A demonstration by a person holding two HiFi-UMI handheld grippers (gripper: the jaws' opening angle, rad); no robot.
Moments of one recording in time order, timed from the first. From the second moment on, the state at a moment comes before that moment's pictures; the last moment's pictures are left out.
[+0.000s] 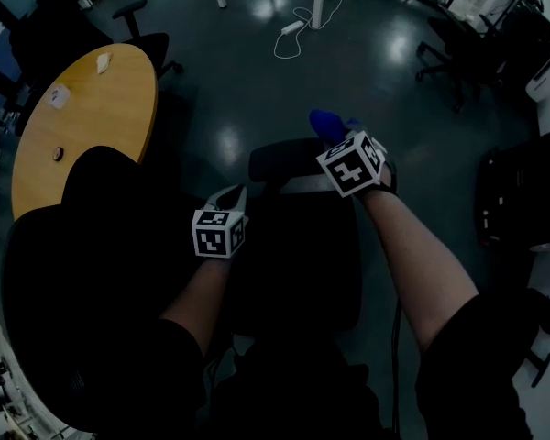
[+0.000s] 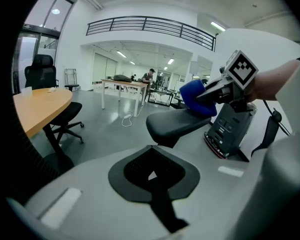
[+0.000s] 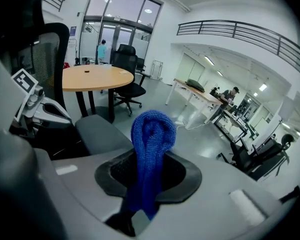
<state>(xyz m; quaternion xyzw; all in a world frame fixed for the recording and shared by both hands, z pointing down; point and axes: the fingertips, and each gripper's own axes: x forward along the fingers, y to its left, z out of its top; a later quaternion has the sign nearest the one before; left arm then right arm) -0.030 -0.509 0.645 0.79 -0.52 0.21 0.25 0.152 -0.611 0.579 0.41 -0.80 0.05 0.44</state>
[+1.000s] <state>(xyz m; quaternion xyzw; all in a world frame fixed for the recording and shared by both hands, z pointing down) -0.028 -0.540 0.657 0.80 -0.50 0.18 0.26 0.197 -0.533 0.554 0.50 -0.81 0.18 0.23</state>
